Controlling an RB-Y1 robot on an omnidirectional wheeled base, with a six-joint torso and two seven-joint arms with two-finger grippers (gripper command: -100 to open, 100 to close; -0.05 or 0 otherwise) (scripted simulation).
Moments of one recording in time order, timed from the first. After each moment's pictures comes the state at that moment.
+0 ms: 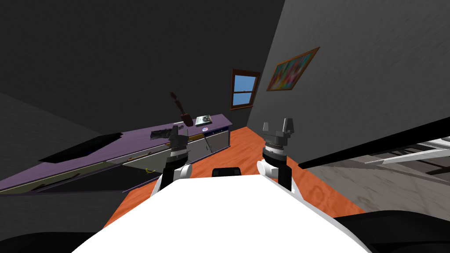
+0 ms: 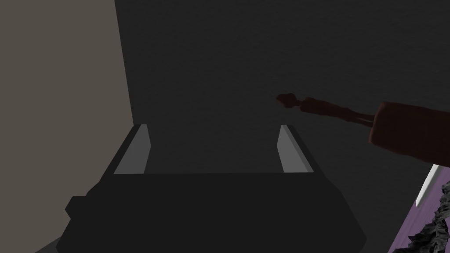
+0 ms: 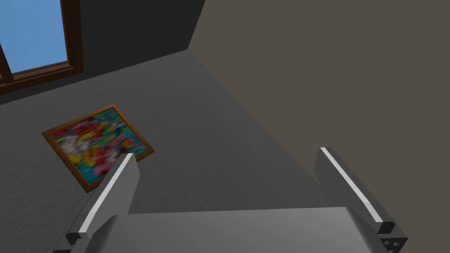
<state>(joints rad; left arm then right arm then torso) 0.54 -0.02 0.03 -2.34 -0.07 -0.39 0.02 0.54 -0.01 -0.02 -2.35 -0.12 -0.61 0.06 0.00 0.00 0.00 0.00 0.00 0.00</state>
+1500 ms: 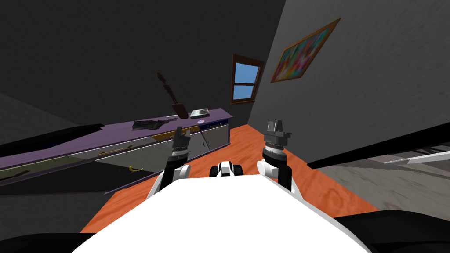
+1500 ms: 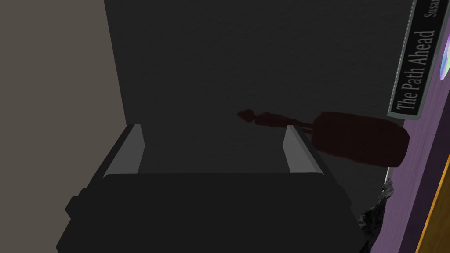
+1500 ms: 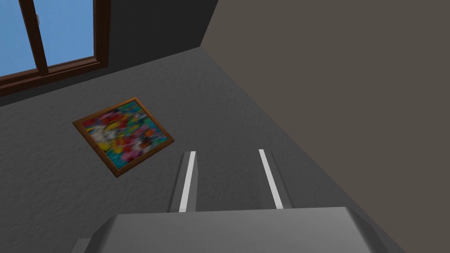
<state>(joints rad) 0.51 0.11 0.05 -2.26 -0.07 -0.44 0.02 0.54 -0.01 -0.02 -2.35 -0.12 -0.61 0.06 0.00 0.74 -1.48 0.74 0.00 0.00</state>
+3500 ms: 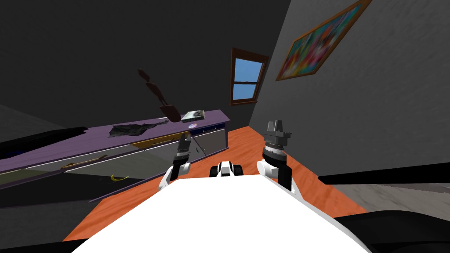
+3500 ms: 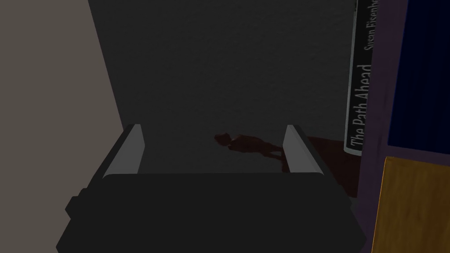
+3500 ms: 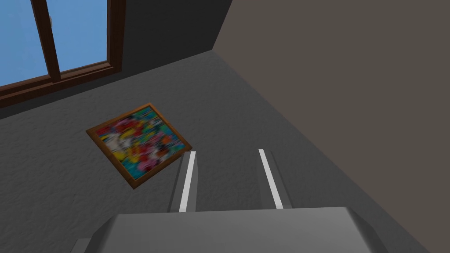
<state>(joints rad) 0.32 0.20 0.18 -1.72 -0.07 -0.81 0.05 0.54 -0.01 -0.02 -2.35 -0.12 -0.61 0.06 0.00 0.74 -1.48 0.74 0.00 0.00</state>
